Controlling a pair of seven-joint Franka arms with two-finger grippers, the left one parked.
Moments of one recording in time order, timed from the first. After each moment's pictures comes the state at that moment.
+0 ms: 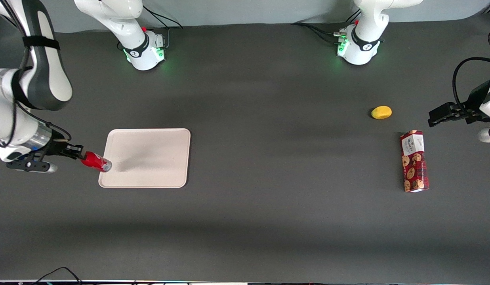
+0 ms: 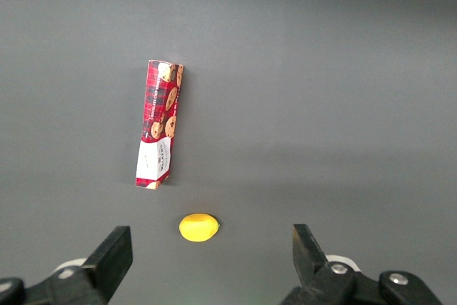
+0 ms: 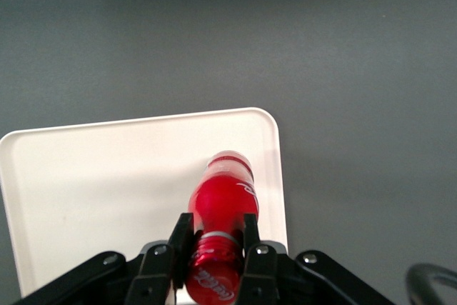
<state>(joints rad) -0.18 0.15 0.08 -2.02 -0.03 2.22 0.05</state>
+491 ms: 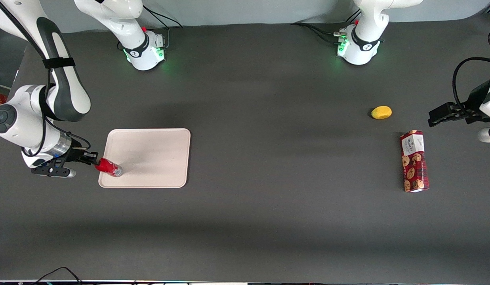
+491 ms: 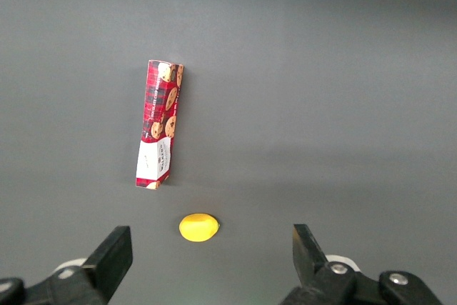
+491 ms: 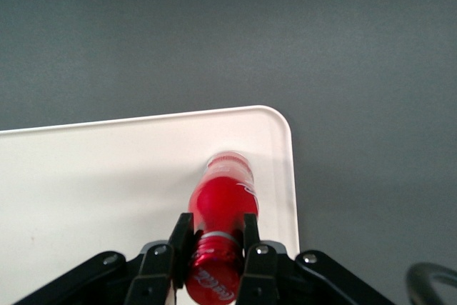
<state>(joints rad) -0.18 0.22 0.08 -2.08 -0.03 2.34 0.05</state>
